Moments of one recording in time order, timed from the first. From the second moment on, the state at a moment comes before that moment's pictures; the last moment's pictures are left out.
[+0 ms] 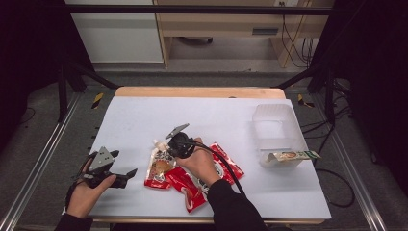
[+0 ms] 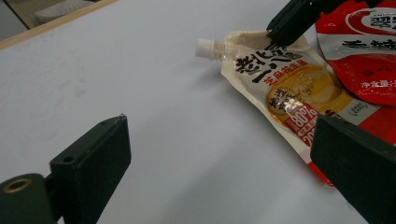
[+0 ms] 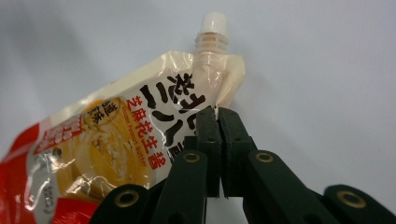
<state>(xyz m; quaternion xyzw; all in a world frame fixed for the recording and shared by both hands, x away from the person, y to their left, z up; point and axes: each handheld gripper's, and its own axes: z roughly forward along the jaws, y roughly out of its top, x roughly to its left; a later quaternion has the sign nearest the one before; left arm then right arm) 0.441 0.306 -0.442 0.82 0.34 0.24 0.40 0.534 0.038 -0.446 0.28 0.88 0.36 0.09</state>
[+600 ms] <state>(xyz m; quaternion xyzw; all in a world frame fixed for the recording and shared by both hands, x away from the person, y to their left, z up) 0.440 0.315 -0.434 0.79 0.35 0.22 0.45 0.509 0.057 -0.377 0.22 0.87 0.42 0.13</state>
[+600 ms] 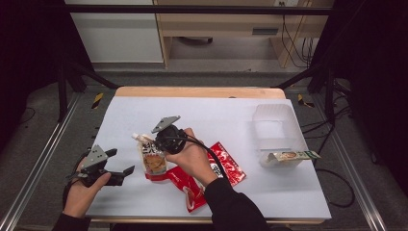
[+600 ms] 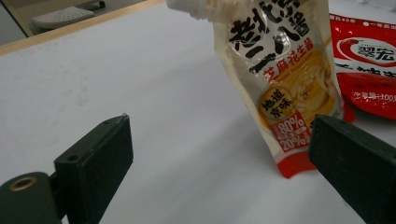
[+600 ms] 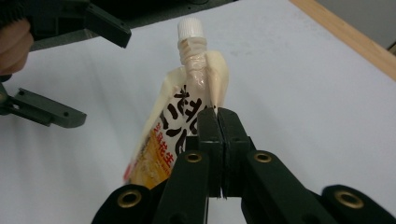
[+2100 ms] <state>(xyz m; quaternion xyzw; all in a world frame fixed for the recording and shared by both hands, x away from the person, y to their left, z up) 0.460 0.242 -0.379 0.83 0.27 0.20 0.45 0.489 -0.008 -0.316 0.20 0.87 0.42 0.17</state>
